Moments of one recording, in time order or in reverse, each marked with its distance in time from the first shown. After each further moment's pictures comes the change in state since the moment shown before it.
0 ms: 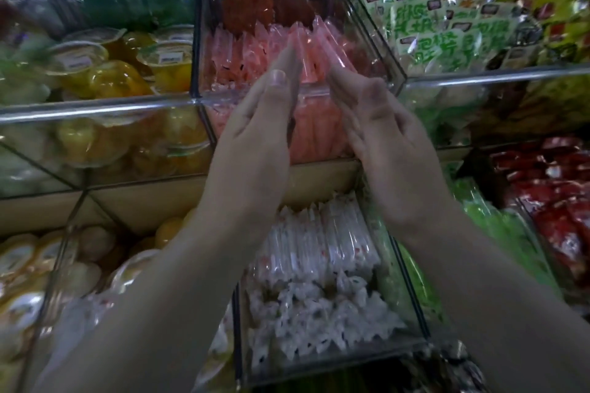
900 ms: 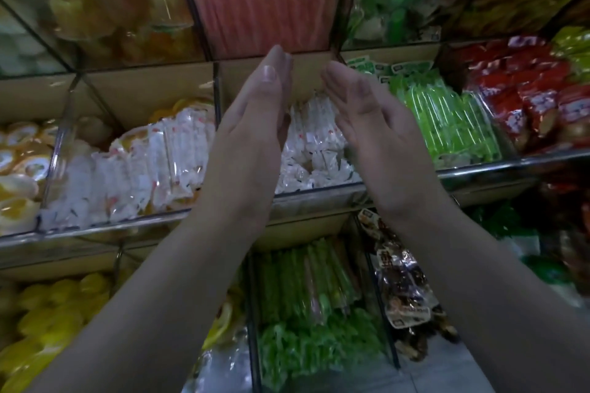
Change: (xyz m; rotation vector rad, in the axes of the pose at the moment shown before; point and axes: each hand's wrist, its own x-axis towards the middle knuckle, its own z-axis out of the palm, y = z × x) left_hand -0.181 -0.049 0.003 -0.109 -0.098 -0.025; right_hand -0.185 0.026 -0.007 0.003 0.027 0.090
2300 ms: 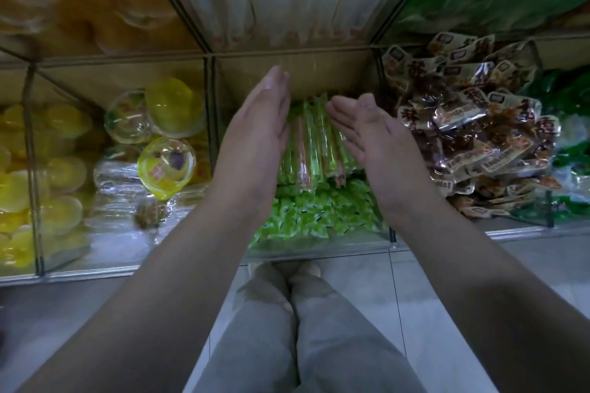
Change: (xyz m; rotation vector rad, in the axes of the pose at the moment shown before) left_hand -0.140 -0.178 0.019 -0.146 0.139 -0.563; right_hand -0.136 0.197 -0.014 0.021 -0.091 0.569
